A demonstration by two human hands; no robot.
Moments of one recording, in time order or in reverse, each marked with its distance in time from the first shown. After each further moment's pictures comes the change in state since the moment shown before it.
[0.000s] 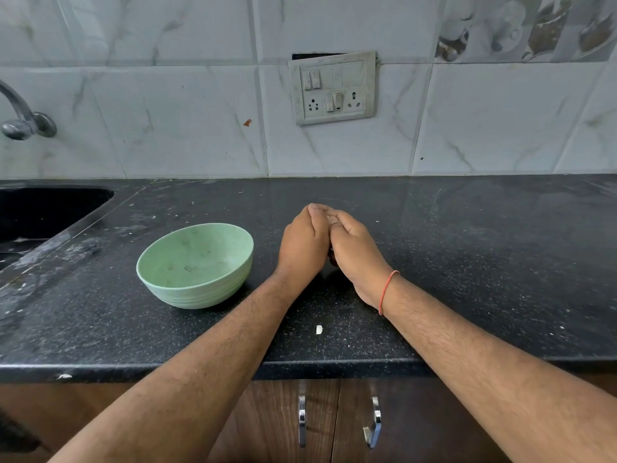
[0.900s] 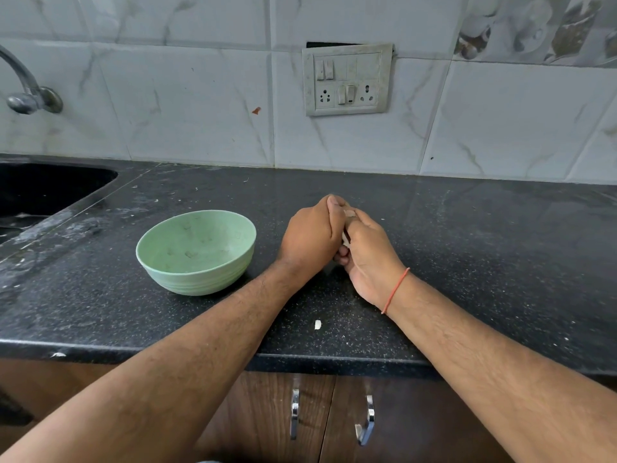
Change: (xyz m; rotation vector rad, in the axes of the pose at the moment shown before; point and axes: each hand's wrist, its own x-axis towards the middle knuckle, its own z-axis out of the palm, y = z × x) left_hand -0.001 0.005 -0.001 0.247 -0.007 0.234; right_hand -0.001 -0.004 -0.007 0.425 0.010 0.183
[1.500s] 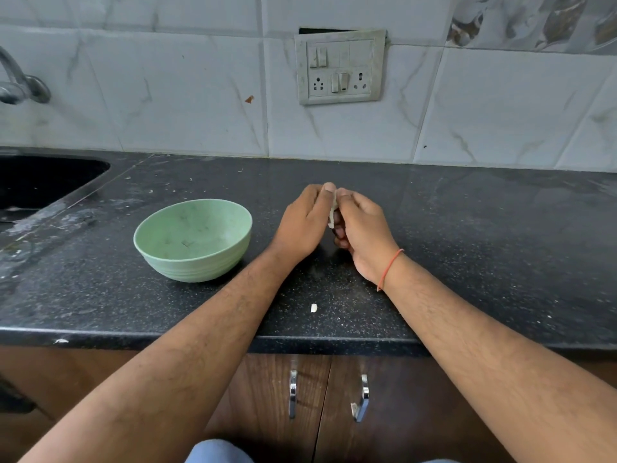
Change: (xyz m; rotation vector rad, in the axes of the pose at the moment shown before) left_hand 0.000 -0.014 0.001 -0.372 -0.076 -0.166; right_hand 0.014 0.003 -0.010 -0.148 0.055 -0.120
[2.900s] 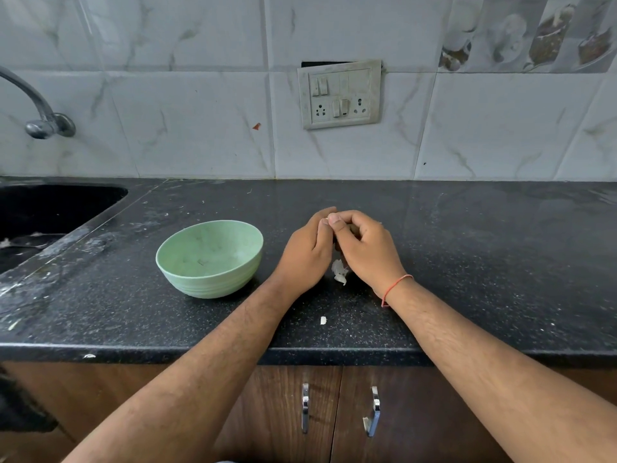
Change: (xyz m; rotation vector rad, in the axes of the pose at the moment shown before) left_hand -0.028 0.001 -0.014 0.090 -0.074 0.097; right_hand -0.020 -0.002 -0.010 -0.505 0.019 -0.382
